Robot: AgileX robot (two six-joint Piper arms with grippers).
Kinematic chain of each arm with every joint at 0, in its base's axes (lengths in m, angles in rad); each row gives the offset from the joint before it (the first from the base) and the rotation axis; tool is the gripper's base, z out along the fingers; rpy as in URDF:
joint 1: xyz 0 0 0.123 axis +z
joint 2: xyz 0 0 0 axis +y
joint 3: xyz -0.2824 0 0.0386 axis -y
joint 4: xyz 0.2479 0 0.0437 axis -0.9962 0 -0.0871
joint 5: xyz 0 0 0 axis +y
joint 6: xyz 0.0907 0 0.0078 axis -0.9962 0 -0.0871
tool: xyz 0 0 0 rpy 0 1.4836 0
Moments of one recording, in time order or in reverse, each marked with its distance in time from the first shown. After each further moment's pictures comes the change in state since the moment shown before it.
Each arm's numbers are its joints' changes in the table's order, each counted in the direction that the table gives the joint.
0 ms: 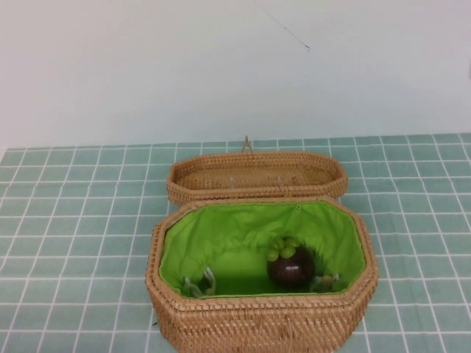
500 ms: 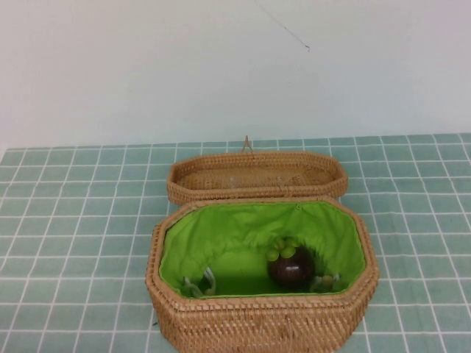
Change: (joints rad) right arm -0.002 -0.360 -0.195 0.000 0.209 -0.002; left arm 0.000 0.000 0.000 0.000 0.000 0.000
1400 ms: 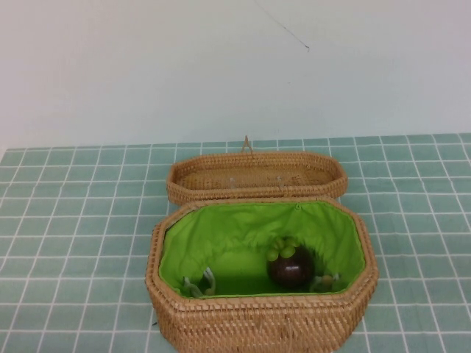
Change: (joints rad) right arm 0.023 -0.491 -0.422 -0.120 0.498 0.230; left arm 0.000 0.000 0.000 -0.005 0.000 0.000
